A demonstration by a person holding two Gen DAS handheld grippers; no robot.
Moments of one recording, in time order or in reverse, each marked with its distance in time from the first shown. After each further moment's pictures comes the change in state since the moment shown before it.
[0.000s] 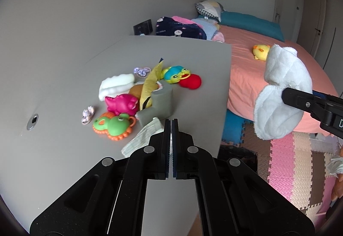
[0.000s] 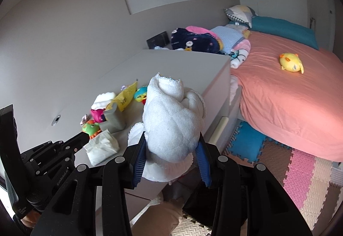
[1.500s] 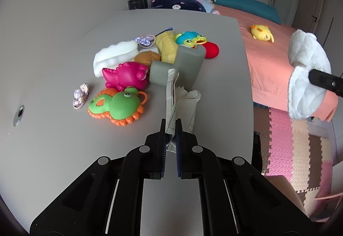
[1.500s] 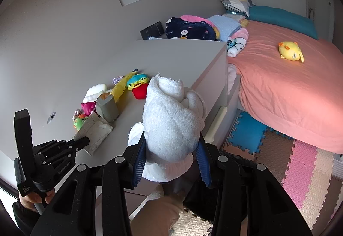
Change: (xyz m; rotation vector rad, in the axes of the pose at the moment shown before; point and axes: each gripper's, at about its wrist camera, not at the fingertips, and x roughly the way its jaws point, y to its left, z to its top) left arm 0.050 0.040 -0.023 0.038 0.139 -0.055; right arm 0.022 -0.014 -0.006 0.030 0.058 0.014
